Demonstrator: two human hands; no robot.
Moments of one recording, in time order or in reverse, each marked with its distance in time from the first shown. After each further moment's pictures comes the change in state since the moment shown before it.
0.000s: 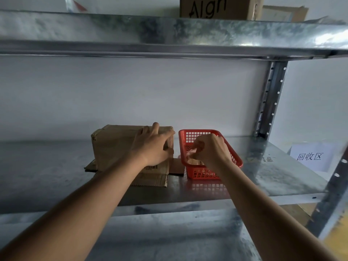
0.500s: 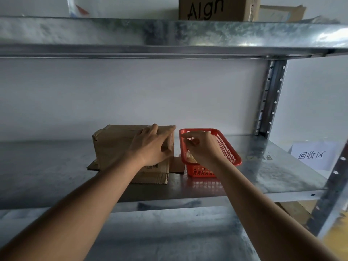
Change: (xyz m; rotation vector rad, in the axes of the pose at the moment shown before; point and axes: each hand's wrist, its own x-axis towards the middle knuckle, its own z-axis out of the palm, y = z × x) left_hand -0.007 -0.007 0.002 0.033 0.025 0.061; right_hand -0.005 -0.015 0.004 0.247 0.050 -0.137
